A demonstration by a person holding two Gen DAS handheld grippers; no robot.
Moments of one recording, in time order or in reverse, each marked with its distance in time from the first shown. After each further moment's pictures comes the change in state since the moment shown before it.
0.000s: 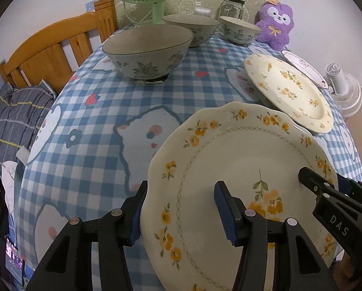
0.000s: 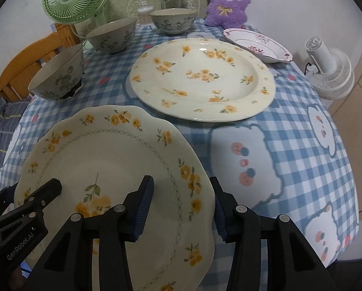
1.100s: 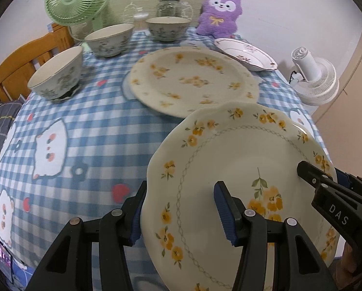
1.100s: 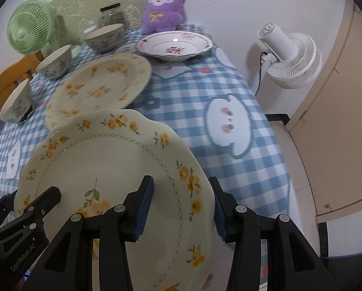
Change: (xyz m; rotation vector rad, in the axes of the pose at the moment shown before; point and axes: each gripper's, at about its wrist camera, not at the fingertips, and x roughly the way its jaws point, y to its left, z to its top) left arm -0.002 -0.159 -0.004 0.063 -0.016 -0.062; right arm -0.024 -0.167 -0.006 0.074 -0.024 -0.065
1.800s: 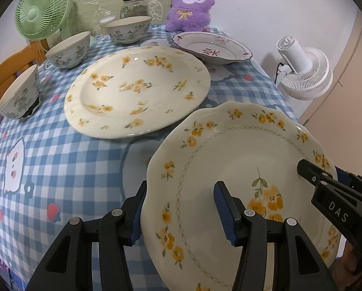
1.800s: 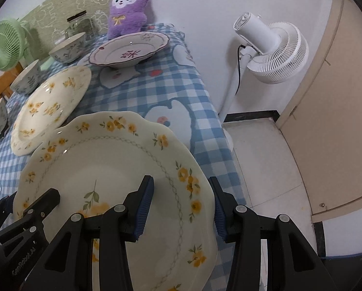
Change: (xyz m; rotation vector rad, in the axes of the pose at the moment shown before) left arm 0.036 -0.078 0.022 0.044 0.003 -0.014; right arm 0.027 -0.079 0.019 0.050 0.004 -0.031
